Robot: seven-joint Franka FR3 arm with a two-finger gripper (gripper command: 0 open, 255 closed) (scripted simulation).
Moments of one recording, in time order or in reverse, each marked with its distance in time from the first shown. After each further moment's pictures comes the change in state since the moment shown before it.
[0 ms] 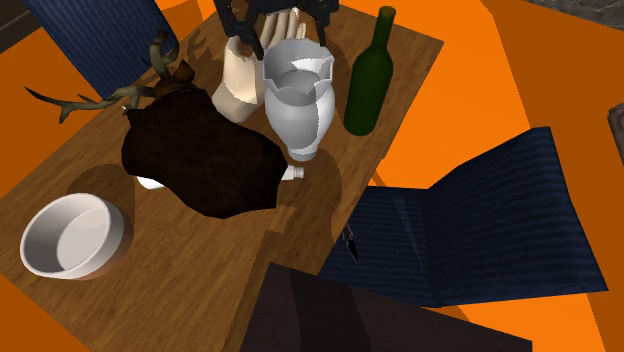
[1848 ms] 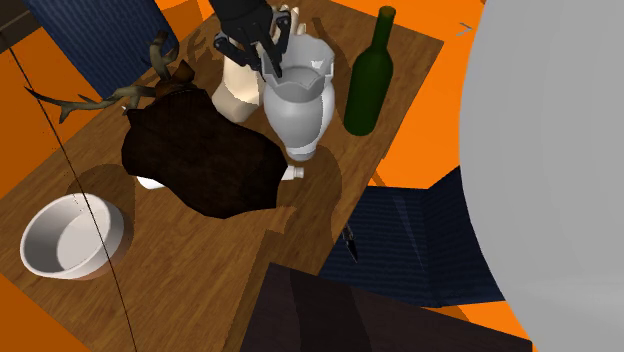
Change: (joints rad) arm 0.121 0.313 -0.011 0.229 -0.142 -0.028 0.068
